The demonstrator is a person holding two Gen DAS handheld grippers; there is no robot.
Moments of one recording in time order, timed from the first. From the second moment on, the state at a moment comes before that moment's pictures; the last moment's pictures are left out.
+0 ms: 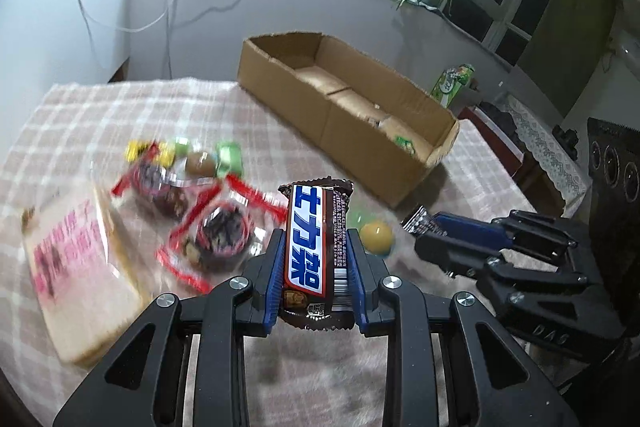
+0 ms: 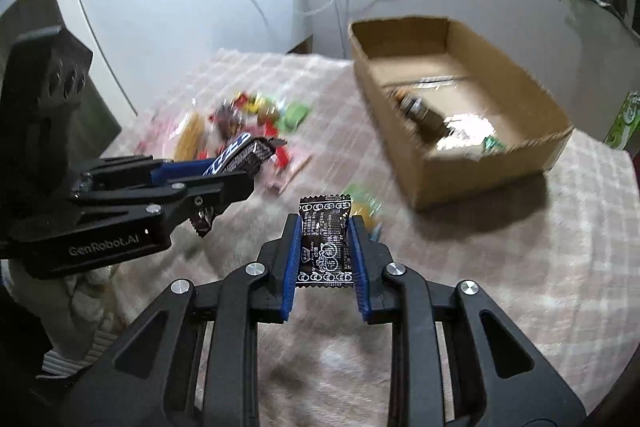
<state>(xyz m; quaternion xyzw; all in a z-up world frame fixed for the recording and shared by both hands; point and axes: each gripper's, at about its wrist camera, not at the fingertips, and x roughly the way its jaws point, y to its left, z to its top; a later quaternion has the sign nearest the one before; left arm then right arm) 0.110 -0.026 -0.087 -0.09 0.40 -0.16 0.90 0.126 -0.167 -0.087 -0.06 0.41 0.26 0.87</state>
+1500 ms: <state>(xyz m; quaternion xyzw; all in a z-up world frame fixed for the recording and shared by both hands) 0.248 -0.092 -0.058 -0.04 0.38 -0.19 0.90 0.267 -0.237 -0.061 0.00 0.38 0.19 0.91</state>
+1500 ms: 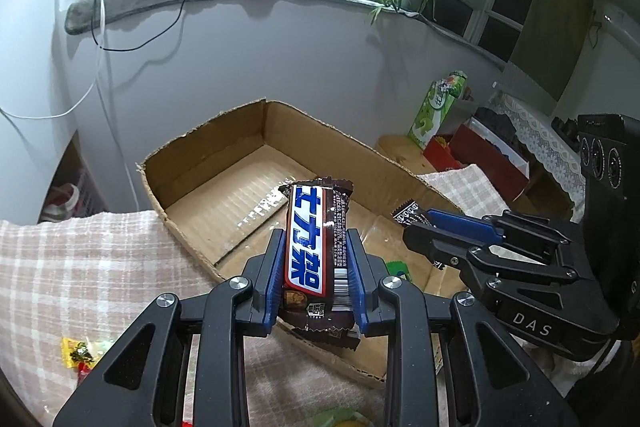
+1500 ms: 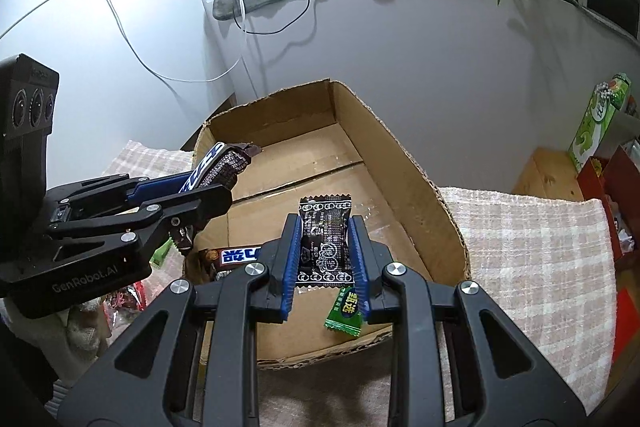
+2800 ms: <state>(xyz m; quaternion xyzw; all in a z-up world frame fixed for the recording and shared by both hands) 0.137 0.010 -0.069 -0.09 0.40 -0.12 0.90 0.143 -0.213 -0.070 0.01 0.39 0.25 0.88</state>
